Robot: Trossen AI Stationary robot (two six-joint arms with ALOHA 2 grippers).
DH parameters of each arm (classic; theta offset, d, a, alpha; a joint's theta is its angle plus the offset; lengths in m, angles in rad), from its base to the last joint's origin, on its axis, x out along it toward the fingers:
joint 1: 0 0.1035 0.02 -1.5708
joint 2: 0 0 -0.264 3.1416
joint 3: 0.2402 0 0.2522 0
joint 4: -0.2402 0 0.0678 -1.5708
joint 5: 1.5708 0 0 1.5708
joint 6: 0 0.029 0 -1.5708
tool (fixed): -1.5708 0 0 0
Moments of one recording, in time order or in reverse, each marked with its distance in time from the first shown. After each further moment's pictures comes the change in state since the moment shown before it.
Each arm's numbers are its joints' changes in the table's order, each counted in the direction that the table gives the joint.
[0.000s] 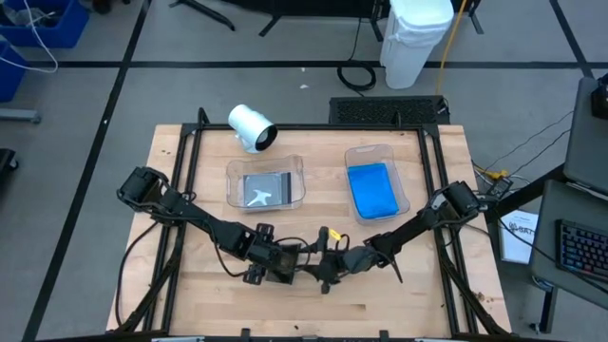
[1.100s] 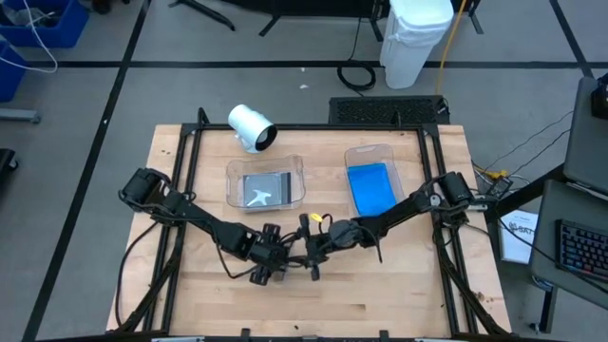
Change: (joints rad) left arm 0.001 0.005 -0.003 0.129 0.064 0.063; right arm -0.194 0.006 0.107 -0.019 0.374 0.064
